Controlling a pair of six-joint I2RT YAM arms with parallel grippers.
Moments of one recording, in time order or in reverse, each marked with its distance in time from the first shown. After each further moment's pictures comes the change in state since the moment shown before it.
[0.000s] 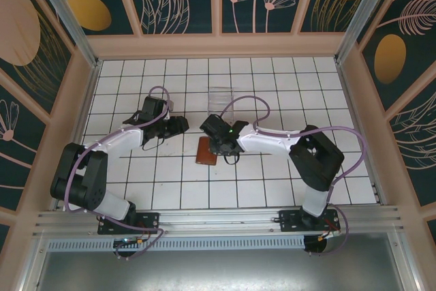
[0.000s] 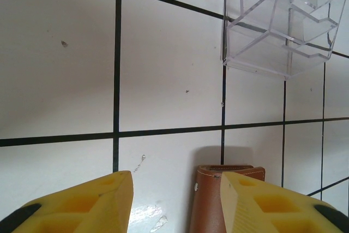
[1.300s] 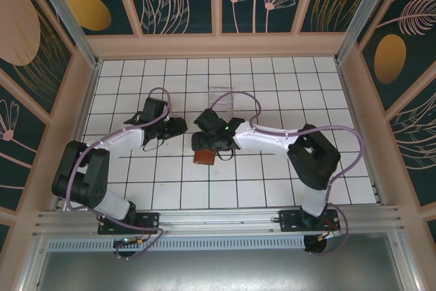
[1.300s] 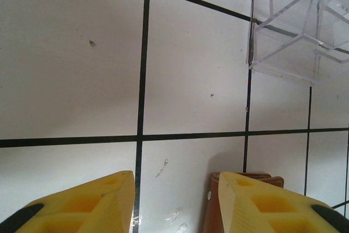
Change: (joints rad) left arm 0.000 0.021 -0.008 0.002 -0.050 0.001; right arm 0.014 0.042 0.095 0.056 -0.084 -0.140
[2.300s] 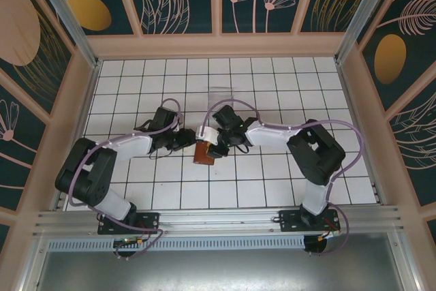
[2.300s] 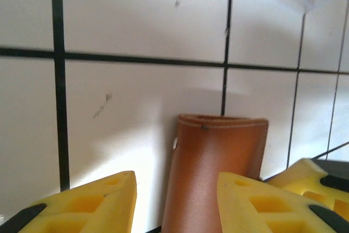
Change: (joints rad) left arm -0.111 0.014 -0.080 0.077 0.076 -0.092; right arm -0.157 -0.034 -0.188 0.240 -0.435 -1.324
